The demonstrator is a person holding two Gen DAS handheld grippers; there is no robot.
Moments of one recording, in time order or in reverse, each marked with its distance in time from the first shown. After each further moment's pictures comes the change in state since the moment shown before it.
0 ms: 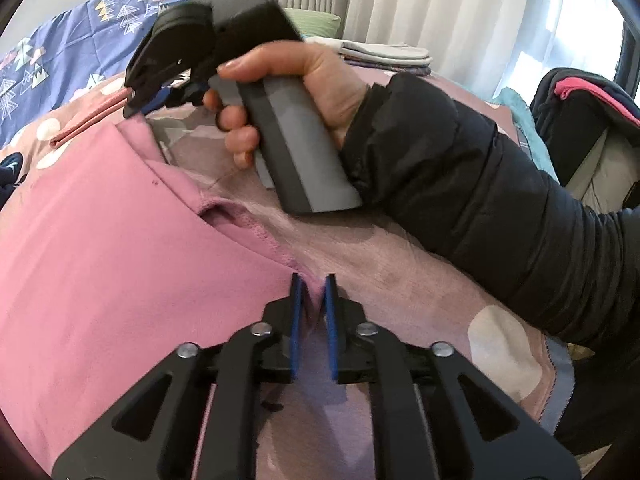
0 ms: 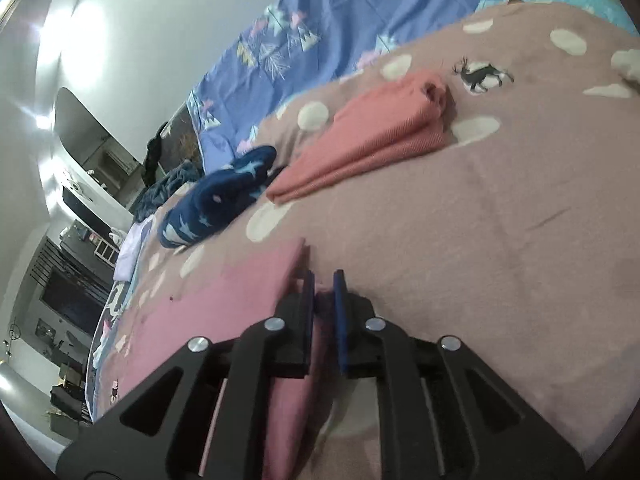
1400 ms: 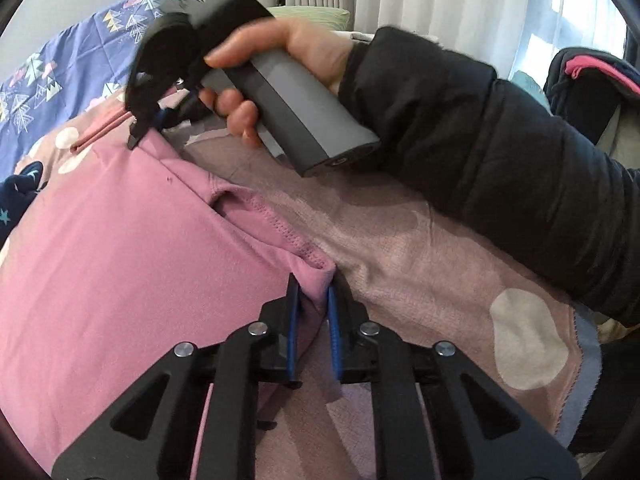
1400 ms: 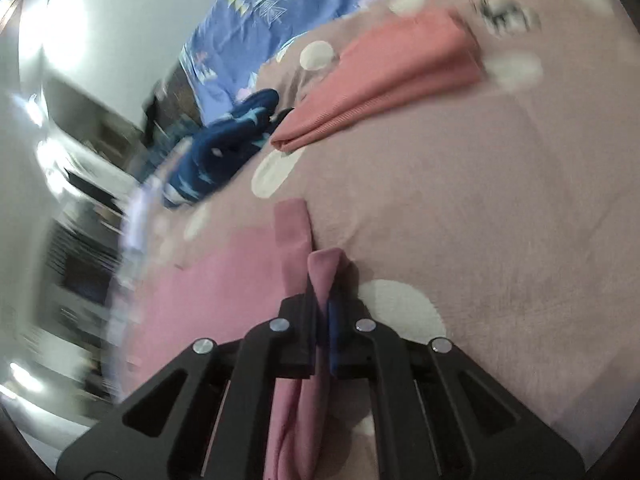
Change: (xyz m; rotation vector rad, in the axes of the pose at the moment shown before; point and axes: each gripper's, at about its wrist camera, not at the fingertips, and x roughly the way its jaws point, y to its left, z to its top) left arm -0.002 0.000 -0.012 0.045 0.013 0.113; right arm 0.036 -0.006 -0.003 0.113 0.227 0.070
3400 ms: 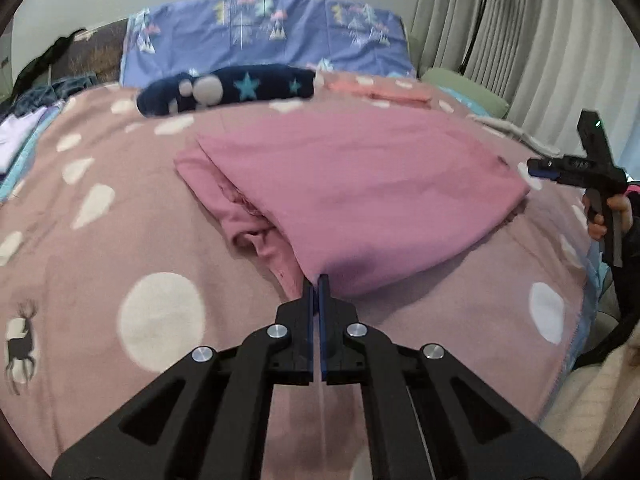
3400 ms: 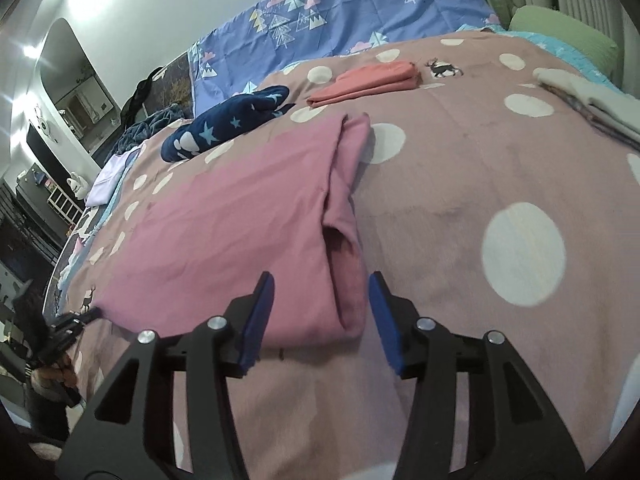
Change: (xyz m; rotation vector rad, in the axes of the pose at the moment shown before) left arm -0.233 0.153 -0.237 -0.504 -0.150 0.282; right arm -0.124 0.093 -0.210 -0.232 -0.186 -0.349
